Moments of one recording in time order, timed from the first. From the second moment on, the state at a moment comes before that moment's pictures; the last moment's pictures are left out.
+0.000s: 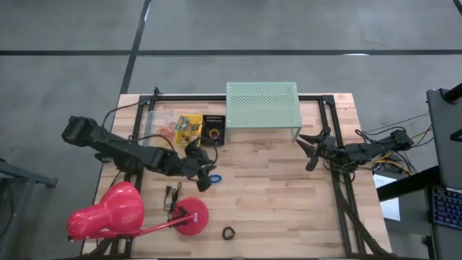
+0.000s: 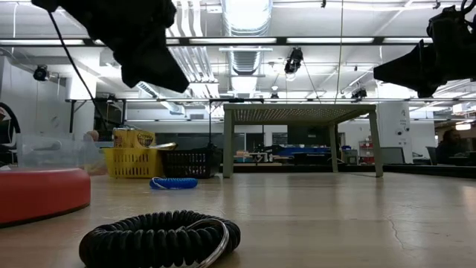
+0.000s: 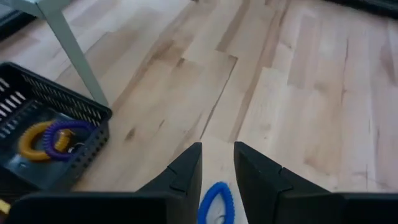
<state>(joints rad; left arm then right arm) -0.27 1.34 0.78 -0.19 -0.44 -0.51 0.35 0.03 0.01 0.06 0.86 0.07</state>
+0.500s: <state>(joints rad) -0.26 1.55 0.81 -0.09 -0.35 -0.66 0.35 0.03 0.01 0.06 0.86 0.07</state>
